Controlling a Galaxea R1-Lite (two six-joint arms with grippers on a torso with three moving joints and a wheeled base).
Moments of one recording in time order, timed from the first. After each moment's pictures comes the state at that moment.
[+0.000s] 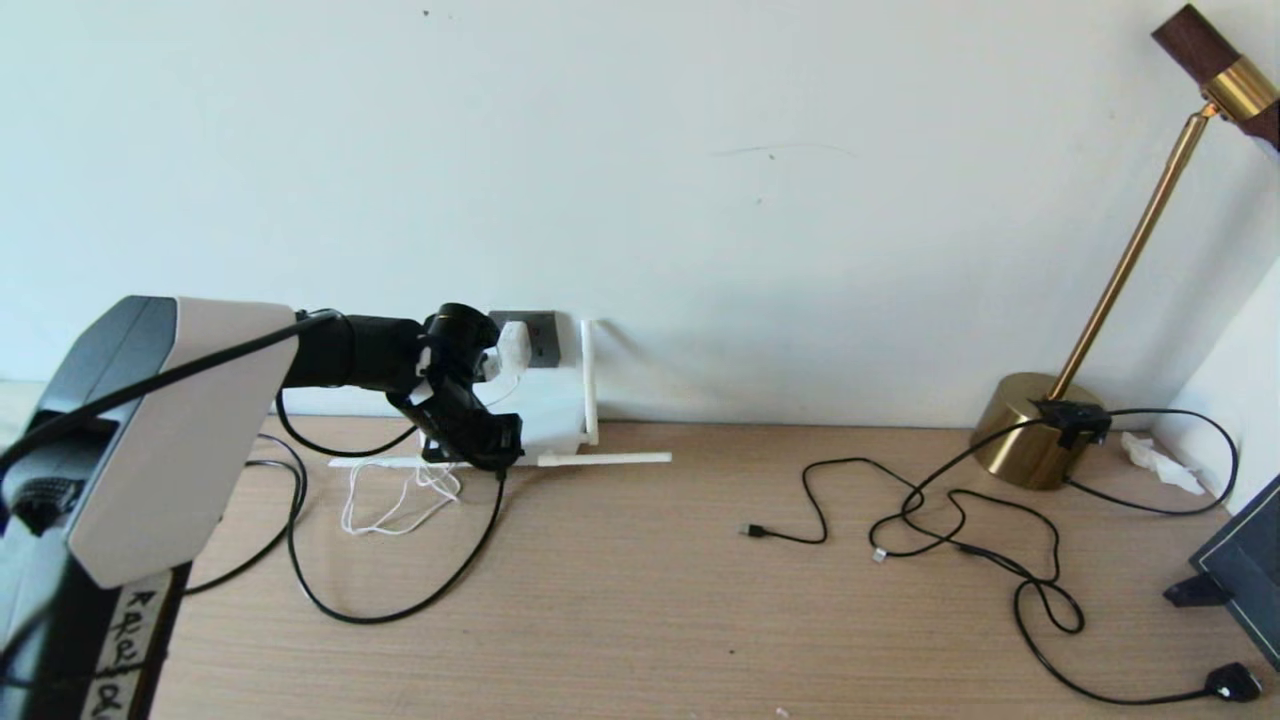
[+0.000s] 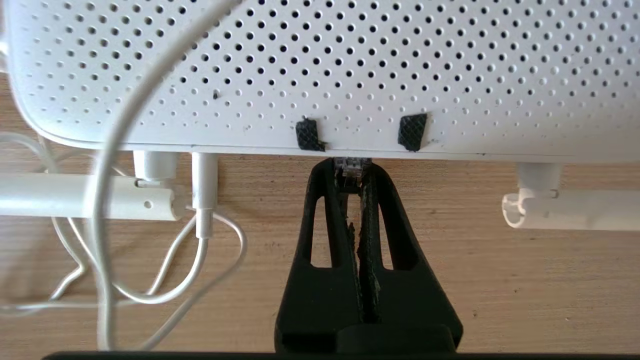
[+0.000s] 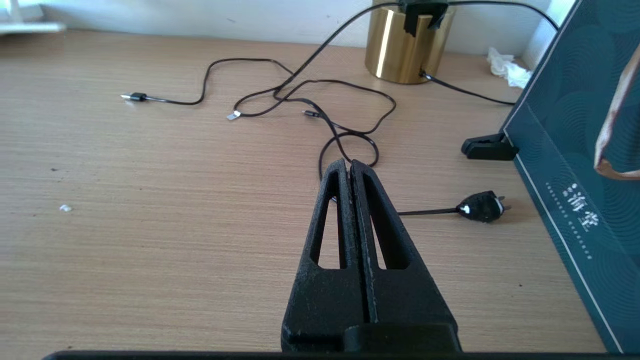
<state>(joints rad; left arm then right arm) -0.21 2.37 -1.94 0.56 0.01 -0.19 0.00 0.00 -0.01 0.03 -0.02 -0.03</state>
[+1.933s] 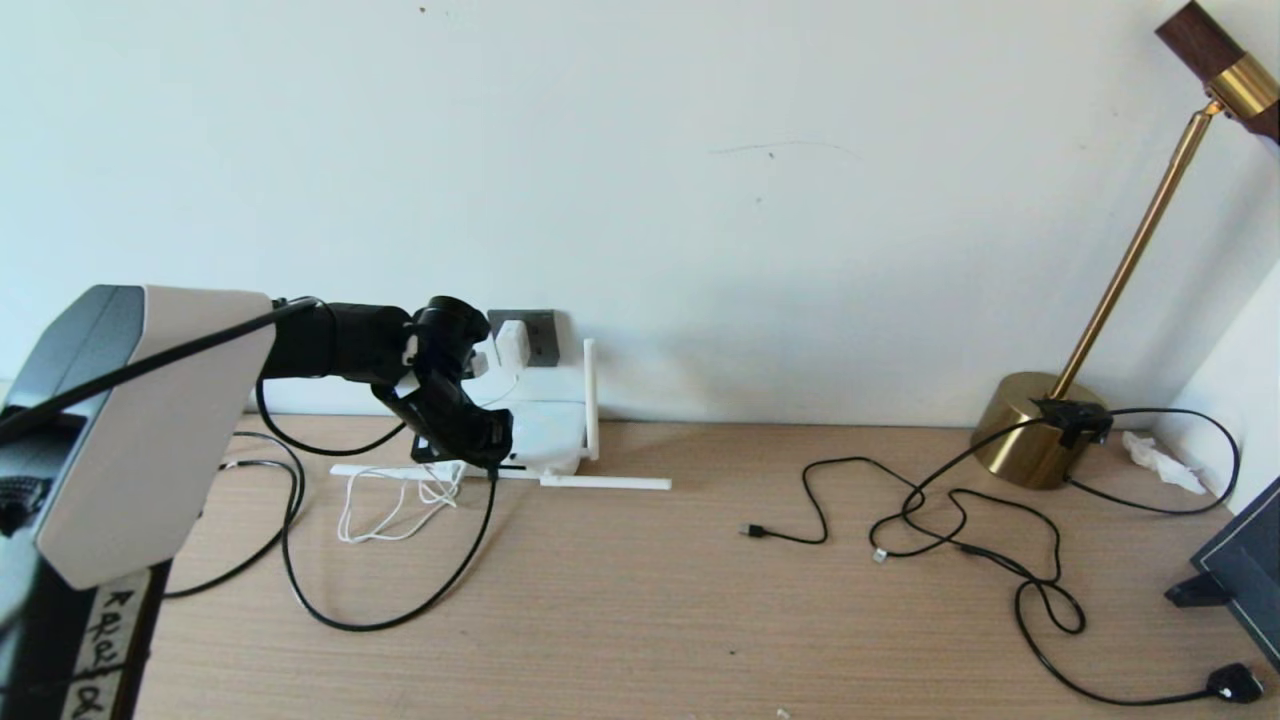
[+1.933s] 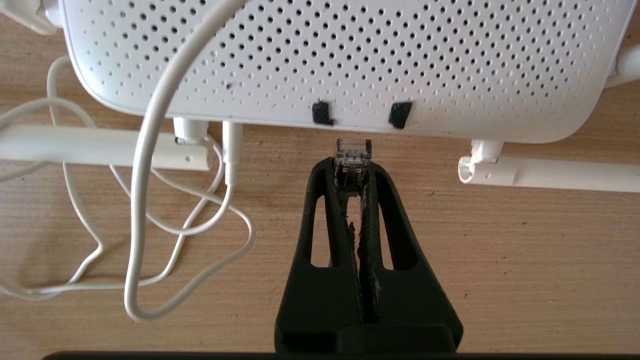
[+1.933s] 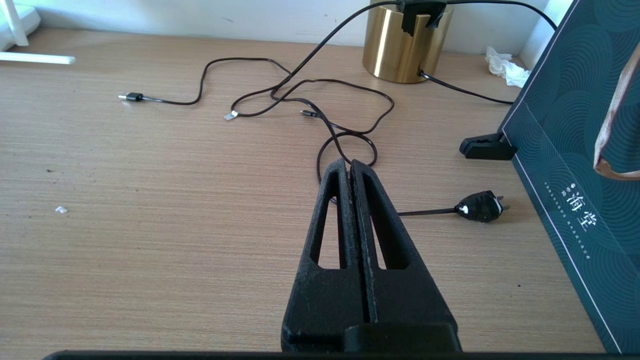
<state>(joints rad) -0.21 2.34 -1.93 0.62 0.00 -0.23 0.00 0.00 -0.01 0.03 -0.02 -0.03</state>
